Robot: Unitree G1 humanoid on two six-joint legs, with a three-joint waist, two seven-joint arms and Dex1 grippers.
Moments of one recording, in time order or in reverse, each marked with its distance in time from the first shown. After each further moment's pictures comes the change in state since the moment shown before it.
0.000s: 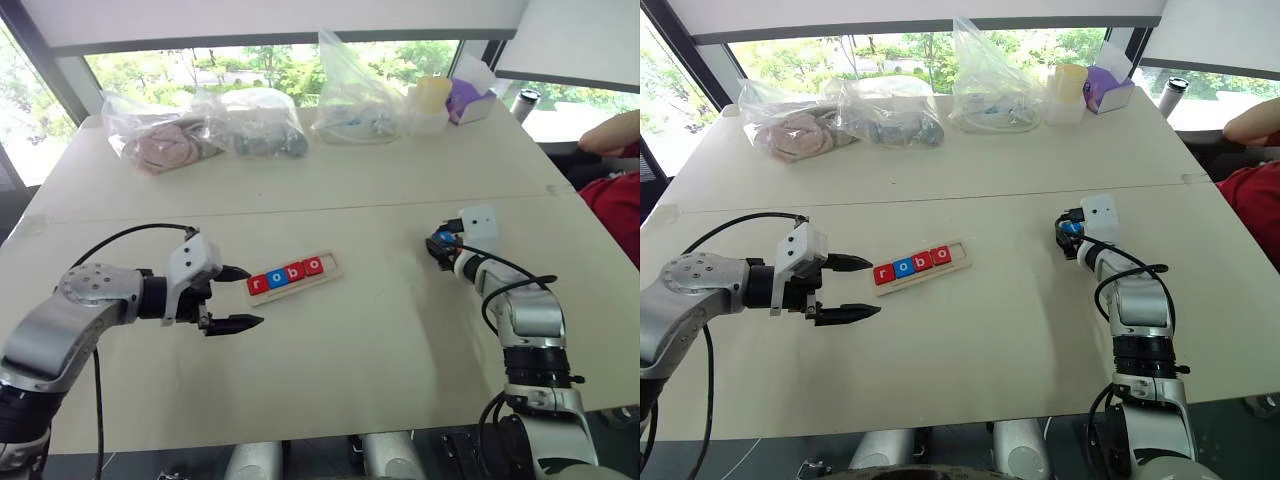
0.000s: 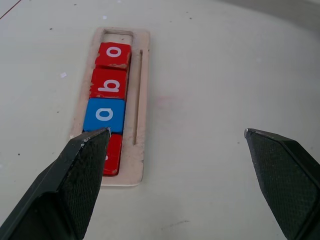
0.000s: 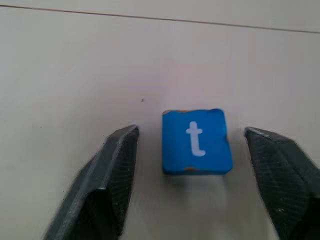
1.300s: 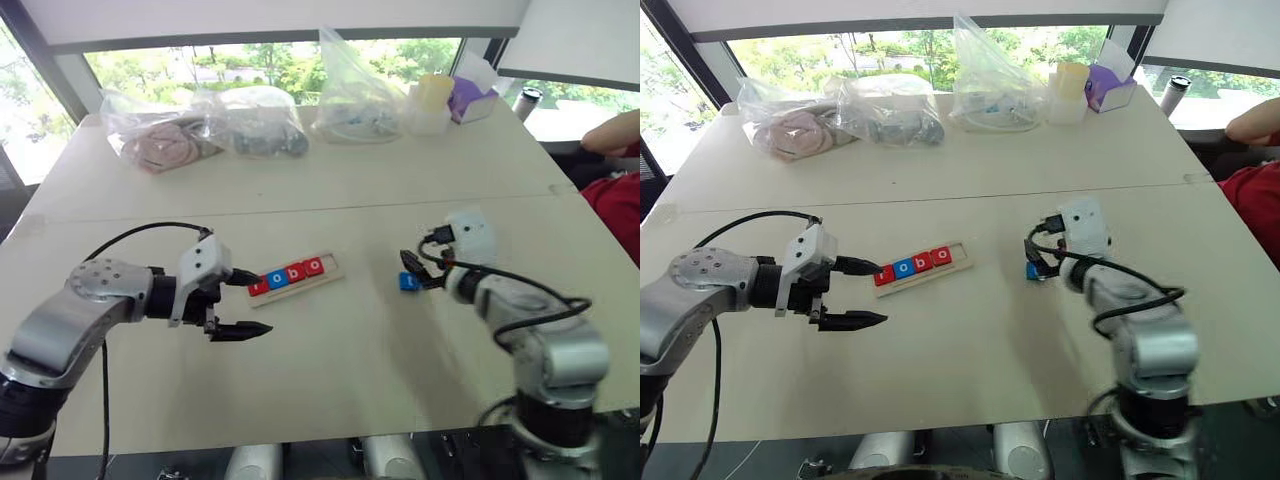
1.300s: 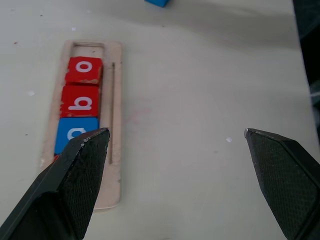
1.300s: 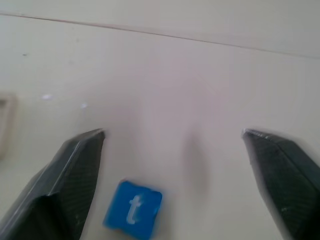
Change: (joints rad) left arm -0.051 0.017 -0.031 -0.046 -0.039 0.045 -0.082; right arm 0.157 -0.184 0.042 -0.681 0.215 0.442 0.233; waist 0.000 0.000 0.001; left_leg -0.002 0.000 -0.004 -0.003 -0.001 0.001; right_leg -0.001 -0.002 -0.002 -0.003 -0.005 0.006
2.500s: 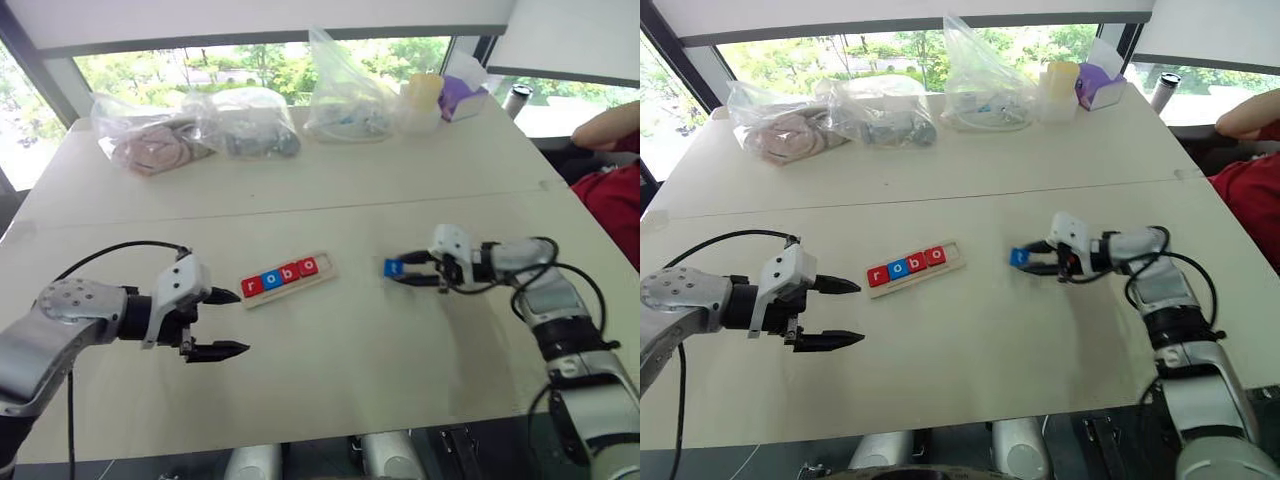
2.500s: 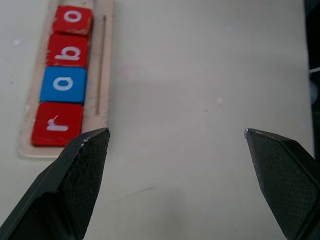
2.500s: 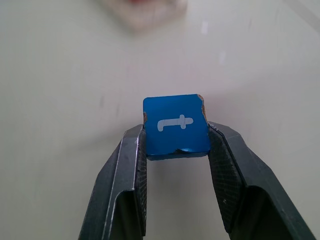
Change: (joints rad) left arm 0.196 0.091 0.097 -0.019 0.034 -0.048 0.028; right arm -0.351 -0.065 0.279 1.056 -0.139 -1.139 0.788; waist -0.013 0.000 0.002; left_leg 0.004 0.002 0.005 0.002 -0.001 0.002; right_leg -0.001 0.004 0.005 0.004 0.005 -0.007
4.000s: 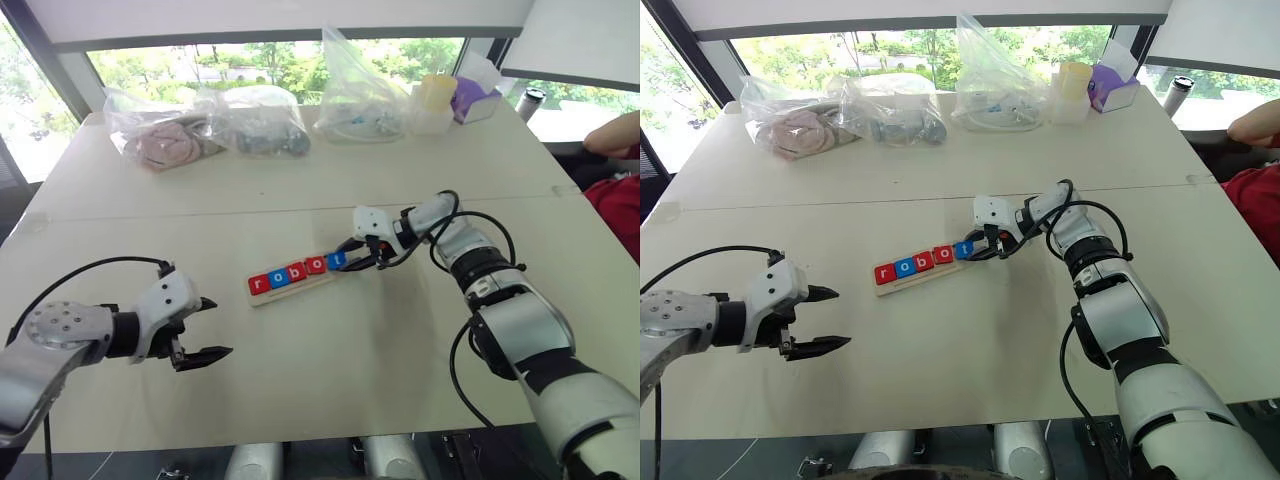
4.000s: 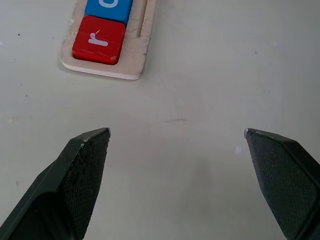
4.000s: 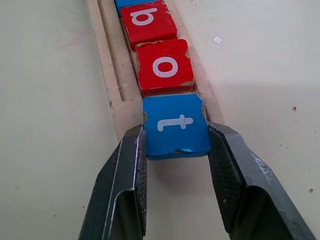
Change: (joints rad) left arm 0.154 -0.018 0.072 -0.074 0.088 0.025 0.126; right arm -0.441 0.258 0.167 0.648 -0.262 -0.293 0.086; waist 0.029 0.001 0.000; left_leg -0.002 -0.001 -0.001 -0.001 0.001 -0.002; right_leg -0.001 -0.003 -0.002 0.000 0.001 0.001
